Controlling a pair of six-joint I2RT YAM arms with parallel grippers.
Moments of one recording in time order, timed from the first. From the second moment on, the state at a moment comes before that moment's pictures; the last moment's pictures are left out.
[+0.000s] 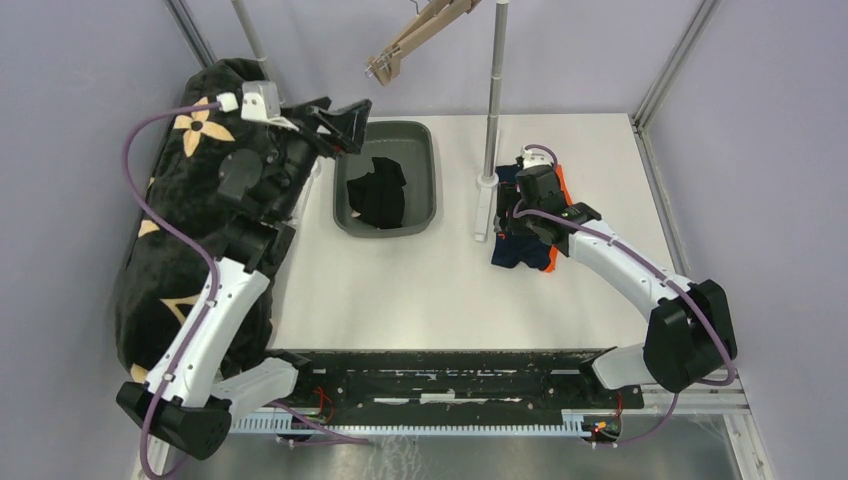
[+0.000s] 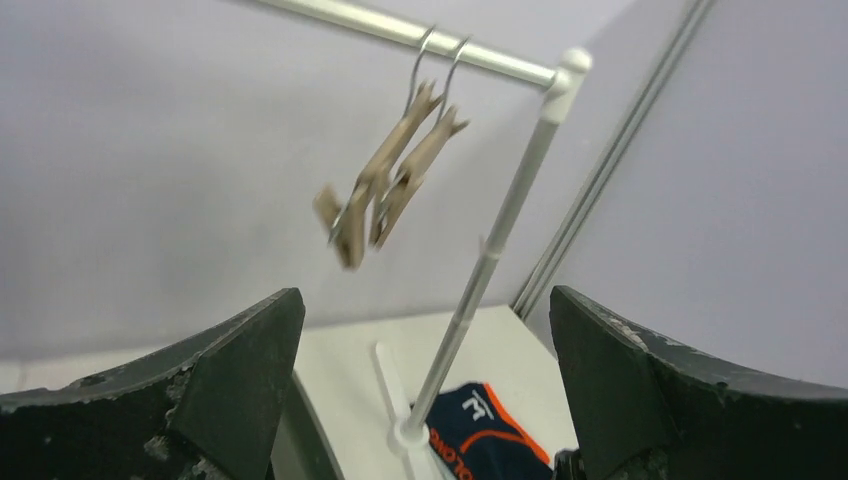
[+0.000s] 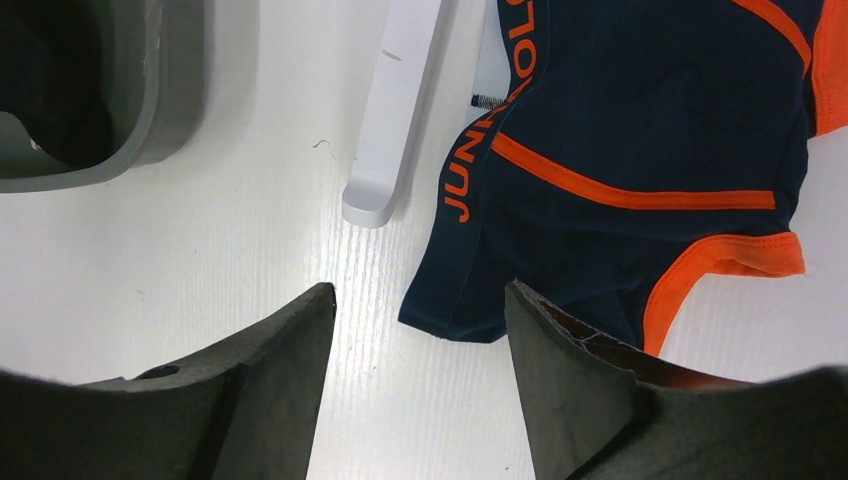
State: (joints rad) left arm -0.38 1.03 1.16 0.19 0.00 -0.38; right arm 0.46 1.40 1.02 -0.39 0.16 0.39
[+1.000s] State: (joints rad) left arm -0.38 1.78 2.12 -0.29 0.18 -0.07; right arm 0.46 1.36 0.98 -0.36 0.11 0.39
